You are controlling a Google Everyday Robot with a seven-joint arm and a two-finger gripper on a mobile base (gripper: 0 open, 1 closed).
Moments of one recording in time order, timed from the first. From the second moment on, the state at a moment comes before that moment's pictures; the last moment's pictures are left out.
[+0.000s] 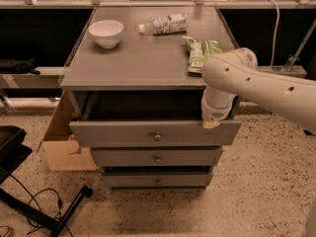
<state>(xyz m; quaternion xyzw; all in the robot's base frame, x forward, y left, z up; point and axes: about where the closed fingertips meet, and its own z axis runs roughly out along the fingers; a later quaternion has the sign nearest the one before) 0.607 -0.173 0.672 -0.68 0.73 -0.06 0.07</state>
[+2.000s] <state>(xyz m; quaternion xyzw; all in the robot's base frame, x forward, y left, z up) 0.598 -0.177 0.674 -0.68 0.73 -0.05 0.06</state>
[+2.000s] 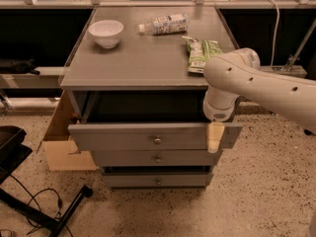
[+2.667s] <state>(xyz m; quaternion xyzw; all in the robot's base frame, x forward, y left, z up) 0.596 -0.184 0.663 -0.67 0.74 -0.03 0.05</state>
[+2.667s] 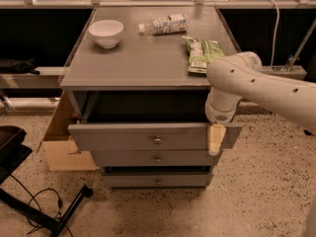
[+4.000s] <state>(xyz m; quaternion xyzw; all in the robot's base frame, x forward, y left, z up) 0.516 -0.161 0.654 -0.64 0.76 0.07 0.06</state>
